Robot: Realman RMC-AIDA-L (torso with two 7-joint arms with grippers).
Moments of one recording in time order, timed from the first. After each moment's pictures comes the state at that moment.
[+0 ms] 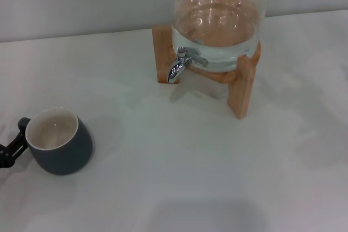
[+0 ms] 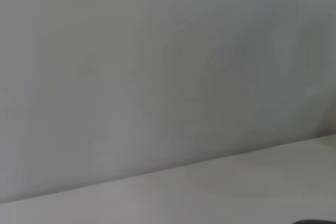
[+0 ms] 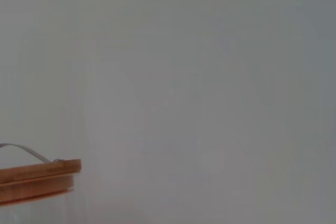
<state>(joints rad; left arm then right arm) -0.28 -2.08 1.01 0.24 -2.19 -1.09 2.65 0.15 2.00 -0.45 -0.77 1.85 1.49 -1.89</state>
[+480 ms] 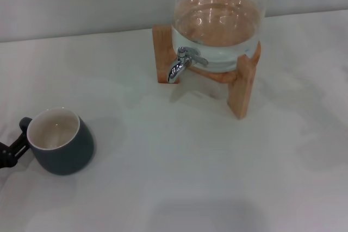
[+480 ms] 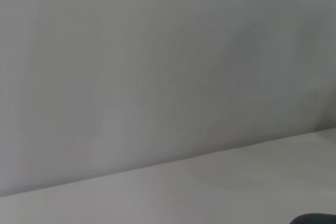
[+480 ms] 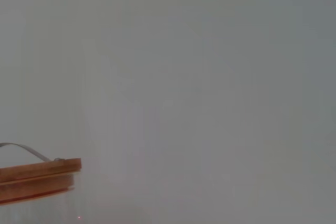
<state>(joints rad) -0.29 -2.08 1.02 0.24 -2.19 -1.06 2.64 0.15 2.00 -0.45 -0.77 1.85 1.49 -1.89</state>
